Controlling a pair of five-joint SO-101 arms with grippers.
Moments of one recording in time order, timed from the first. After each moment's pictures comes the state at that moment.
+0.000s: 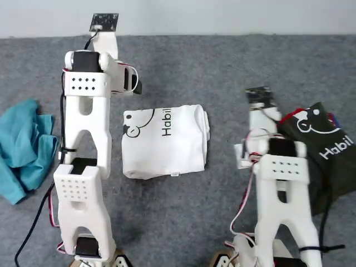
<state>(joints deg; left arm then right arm) 0.2 36.1 -53.9 99.4 7.5 -1.0 -29.6 40.9 65.1 13.1</state>
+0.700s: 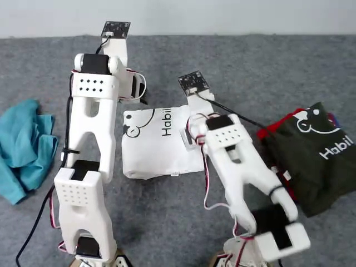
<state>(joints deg) 2.2 32.9 -45.3 99.4 7.5 -20.9 -0.3 23.3 51.6 2.3</state>
